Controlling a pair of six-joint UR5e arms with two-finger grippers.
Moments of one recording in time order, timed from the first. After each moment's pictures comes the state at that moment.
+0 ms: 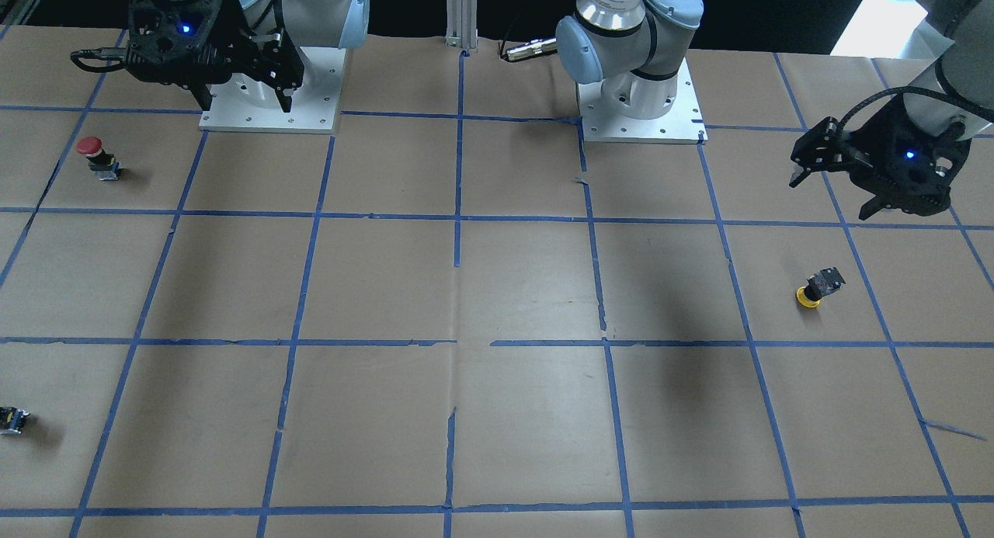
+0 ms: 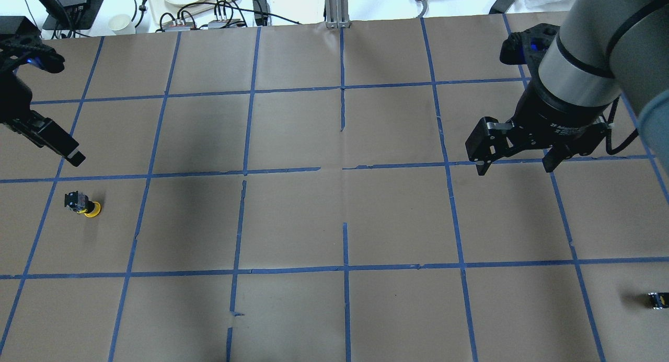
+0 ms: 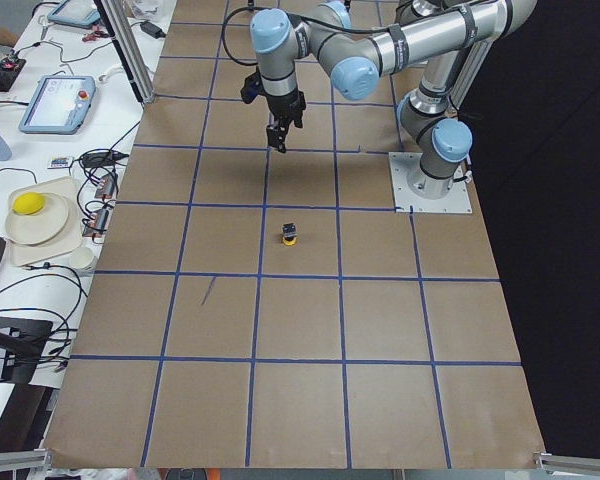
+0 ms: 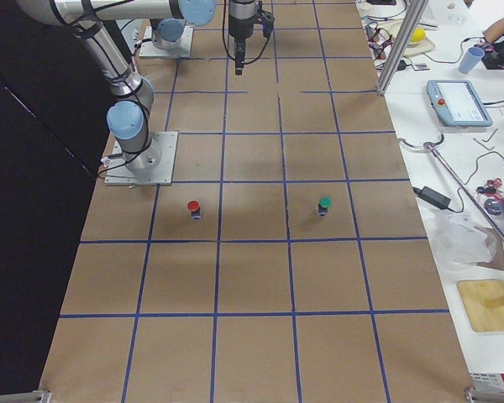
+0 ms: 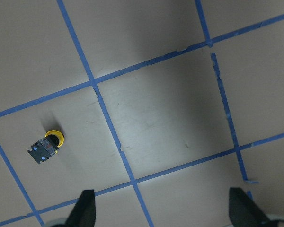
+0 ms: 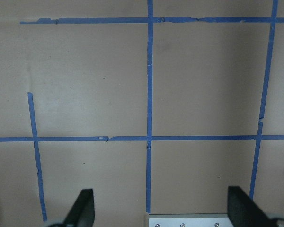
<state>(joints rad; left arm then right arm) -1.09 -1.59 -1.69 -1.55 1.62 1.02 1.57 -1.78 1.74 -1.46 -1.57 -0.01</state>
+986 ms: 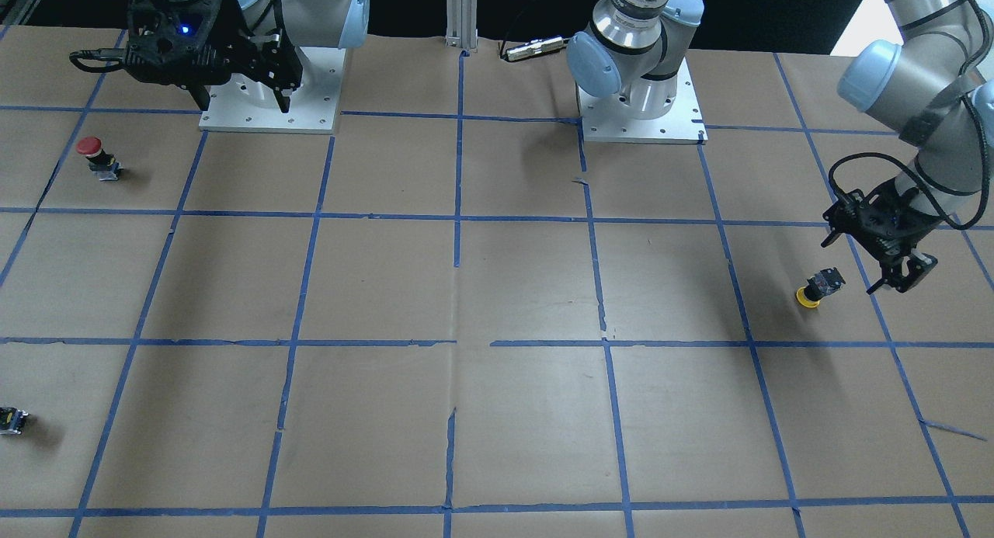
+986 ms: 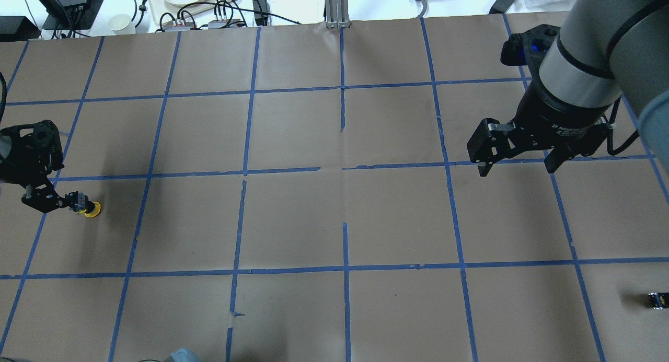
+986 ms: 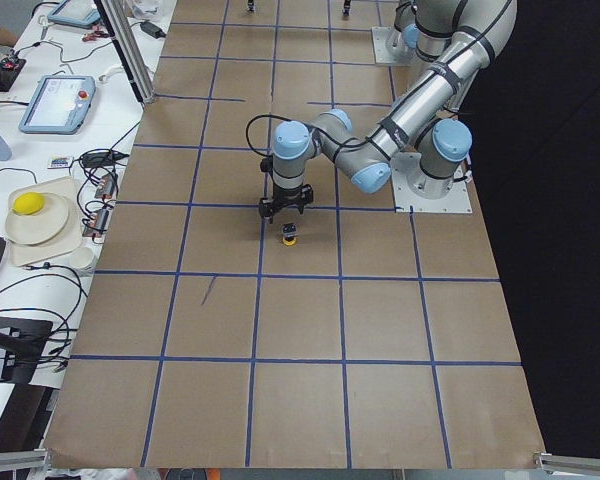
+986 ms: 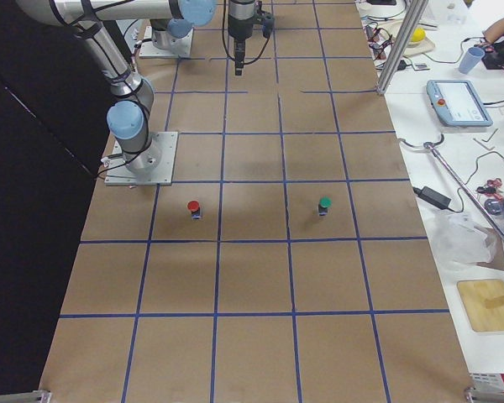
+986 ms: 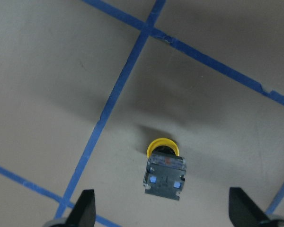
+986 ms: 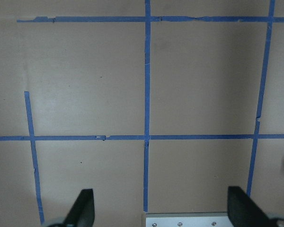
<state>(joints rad) -0.88 -1.75 -2.00 -0.92 1.54 1.90 1.57 -1.78 1.74 -1.46 -1.58 -0.01</state>
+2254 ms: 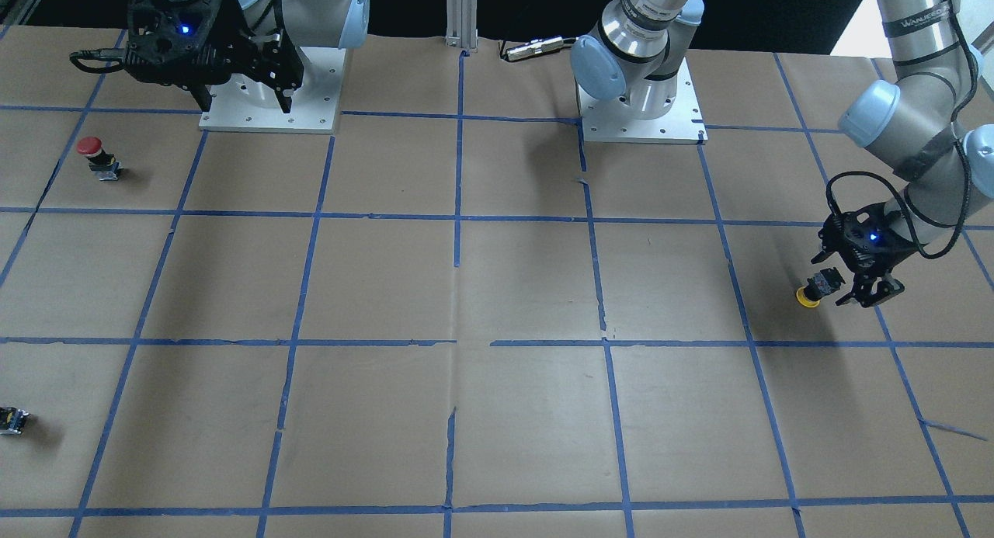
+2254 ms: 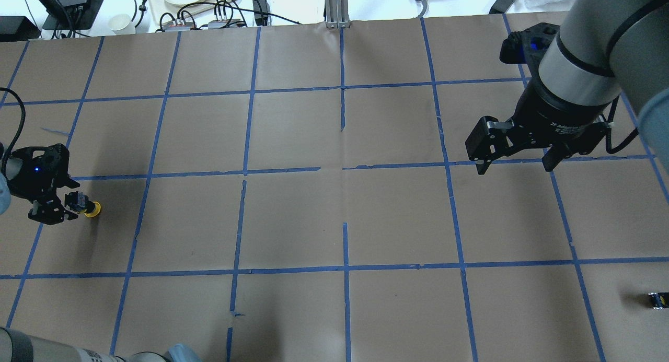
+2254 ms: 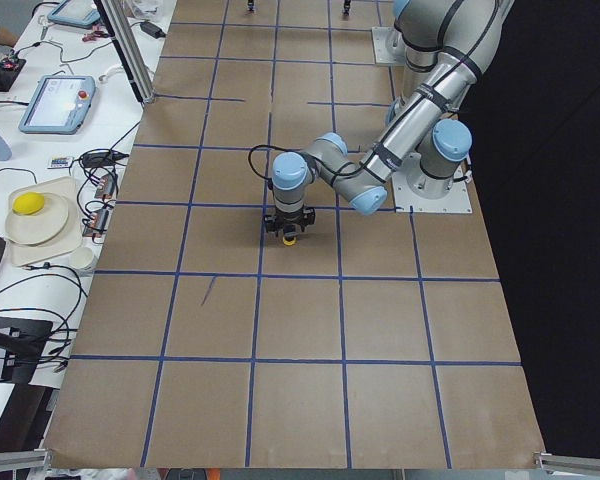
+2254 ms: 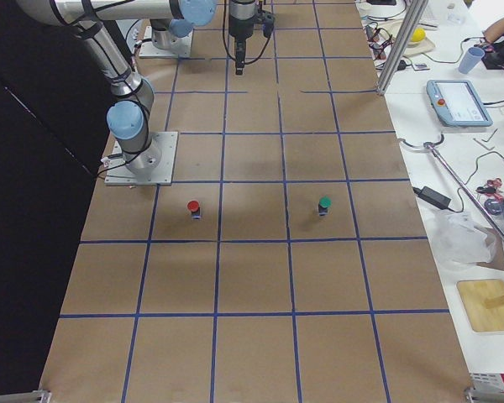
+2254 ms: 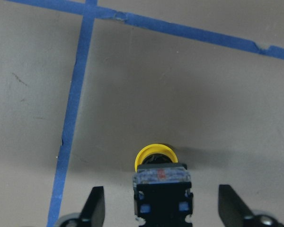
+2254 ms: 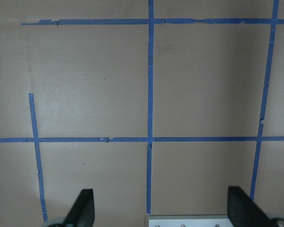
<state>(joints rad) -0.84 -1.83 -2.01 -0.90 1.55 2.06 1.57 -1.77 1.74 -1.47 -1.57 -0.01</state>
